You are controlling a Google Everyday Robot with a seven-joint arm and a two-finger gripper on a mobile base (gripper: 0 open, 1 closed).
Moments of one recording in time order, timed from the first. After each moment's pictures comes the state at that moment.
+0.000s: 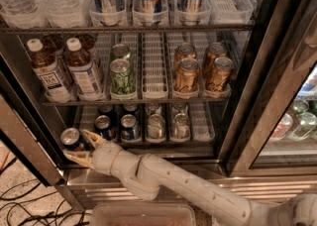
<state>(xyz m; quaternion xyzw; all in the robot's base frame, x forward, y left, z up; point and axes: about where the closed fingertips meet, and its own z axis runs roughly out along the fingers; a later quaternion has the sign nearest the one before) 0.549 0.241 0.662 -0.39 0.54 0.35 0.66</state>
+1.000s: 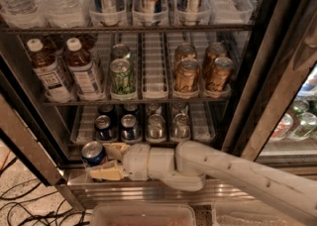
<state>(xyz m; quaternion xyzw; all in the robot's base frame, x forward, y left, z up) 0.466 0.158 0.687 -0.44 0.59 0.45 0.50</state>
